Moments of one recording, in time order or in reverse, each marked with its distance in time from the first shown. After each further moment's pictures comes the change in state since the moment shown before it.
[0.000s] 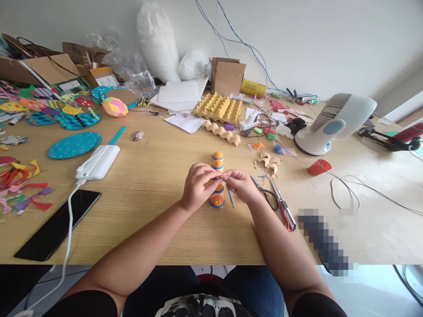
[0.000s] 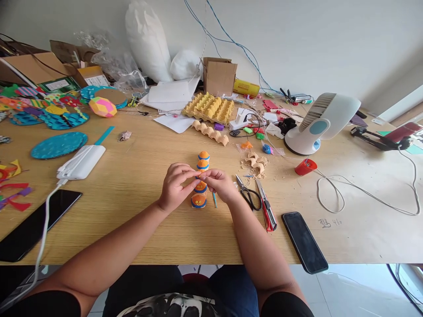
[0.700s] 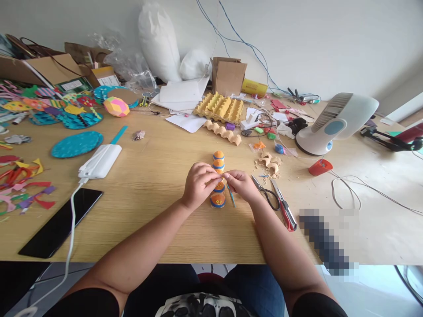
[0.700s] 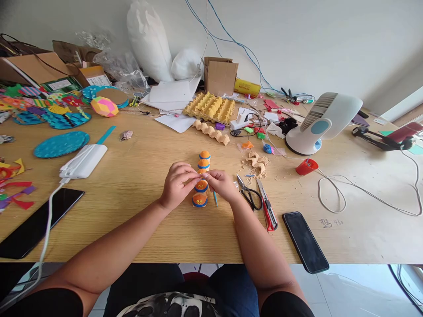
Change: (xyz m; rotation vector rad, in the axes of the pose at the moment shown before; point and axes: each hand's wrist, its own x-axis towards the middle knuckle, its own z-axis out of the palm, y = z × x) left_hand -0.001 -0.007 0.003 0.025 -0.002 0.004; right_hand -0.003 -0.005 -0.001 -0.326 -0.005 -0.053
